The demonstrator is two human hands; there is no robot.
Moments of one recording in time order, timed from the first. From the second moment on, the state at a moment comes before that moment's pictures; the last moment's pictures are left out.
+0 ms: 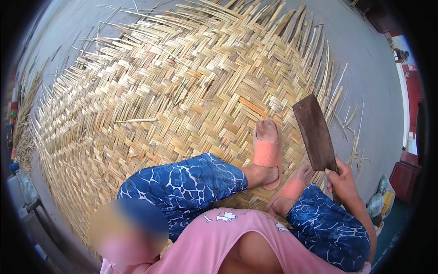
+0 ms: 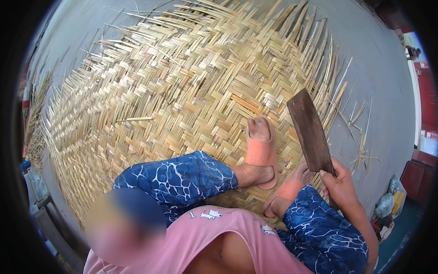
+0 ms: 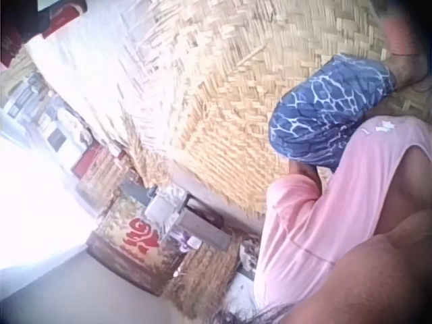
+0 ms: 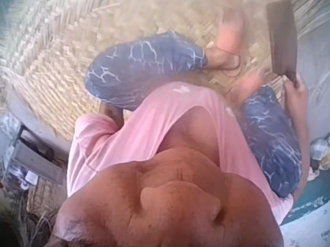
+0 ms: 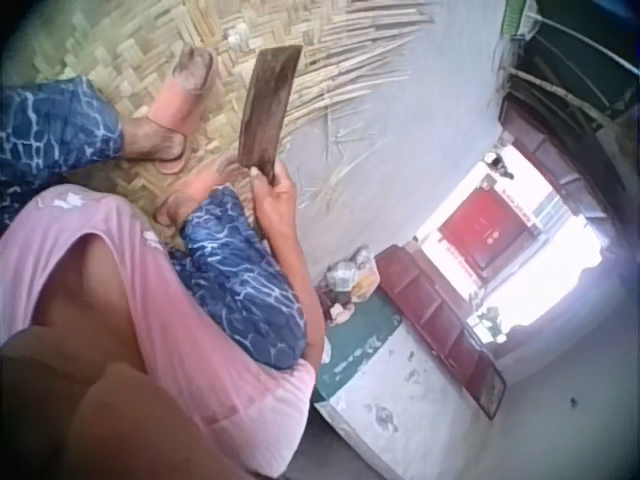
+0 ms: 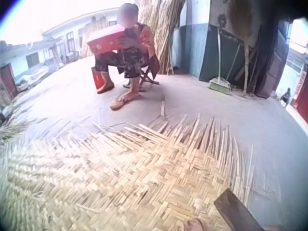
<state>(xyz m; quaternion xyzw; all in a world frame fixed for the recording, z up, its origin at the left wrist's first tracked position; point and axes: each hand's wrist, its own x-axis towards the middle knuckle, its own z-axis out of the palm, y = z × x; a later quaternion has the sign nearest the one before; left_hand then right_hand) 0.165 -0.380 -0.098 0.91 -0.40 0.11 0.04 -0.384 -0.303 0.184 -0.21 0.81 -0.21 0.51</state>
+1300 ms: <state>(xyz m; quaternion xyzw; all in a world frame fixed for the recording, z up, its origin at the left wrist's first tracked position) 0.185 -0.372 -0.088 0.99 -0.09 0.05 -0.07 -0.410 -0.478 0.149 -0.30 0.75 -0.07 0.59</state>
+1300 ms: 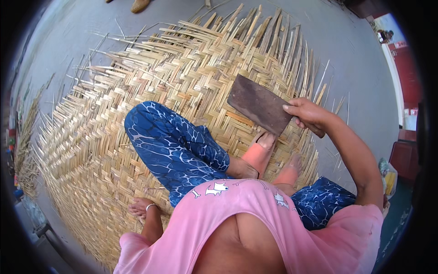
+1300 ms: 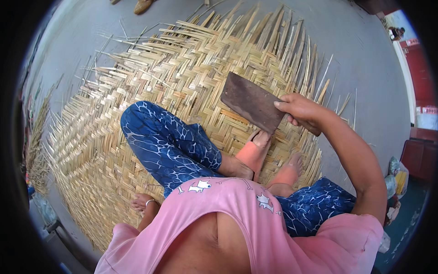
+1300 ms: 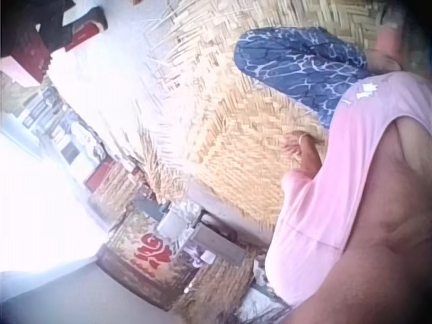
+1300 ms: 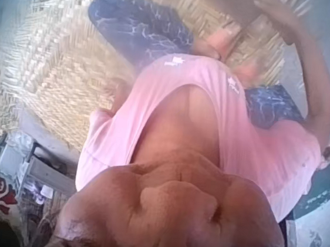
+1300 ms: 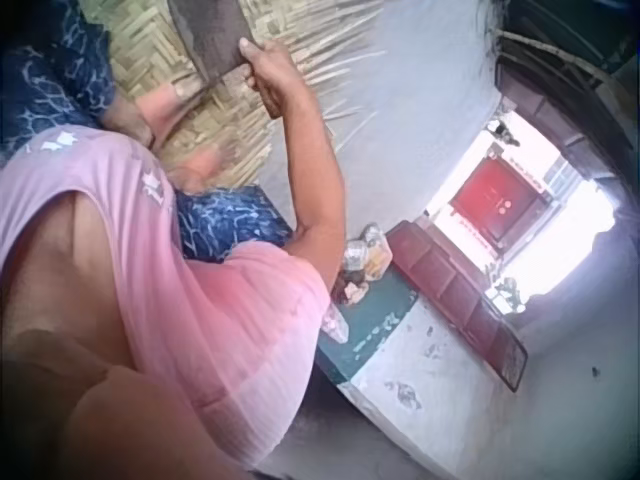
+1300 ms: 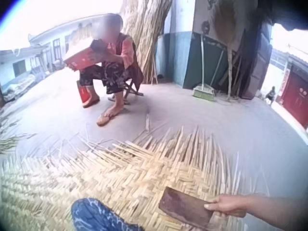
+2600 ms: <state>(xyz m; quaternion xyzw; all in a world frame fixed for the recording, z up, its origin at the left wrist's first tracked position) -0.156 -0.655 -0.062 0.50 -0.69 -0.52 0.10 -0.404 -0.435 0.054 -0.13 0.64 -0.26 0.71</state>
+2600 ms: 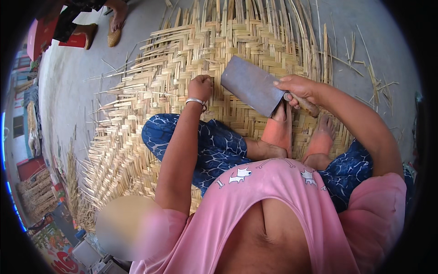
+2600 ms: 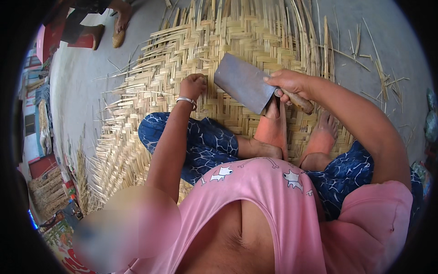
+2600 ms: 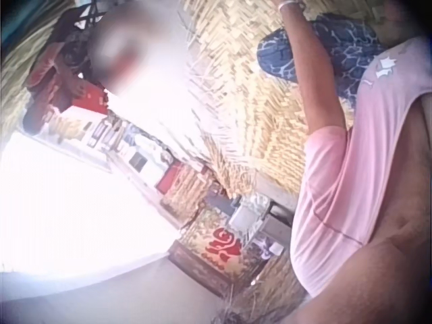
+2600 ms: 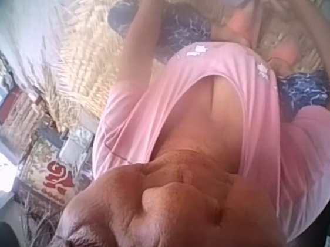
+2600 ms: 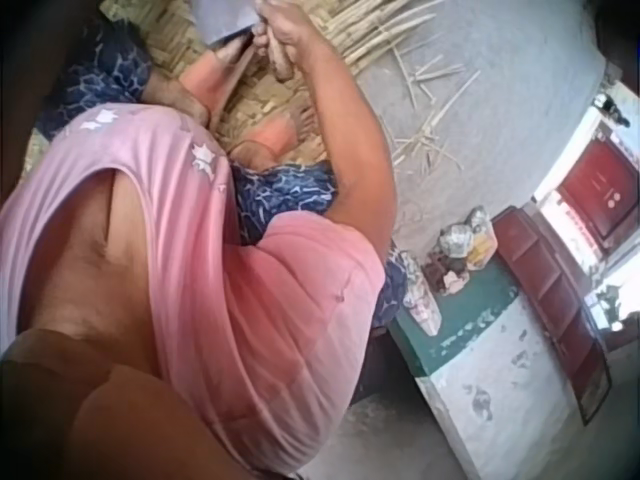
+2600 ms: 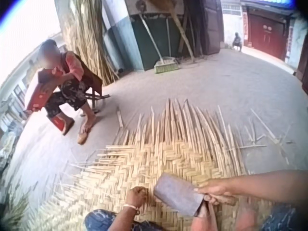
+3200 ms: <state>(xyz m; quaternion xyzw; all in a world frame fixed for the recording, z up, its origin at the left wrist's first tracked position) -0.158 -0.652 -0.047 0.51 -0.71 -0.48 0.11 -0.410 -0.436 0.061 -0.13 0.64 -0.26 0.71</state>
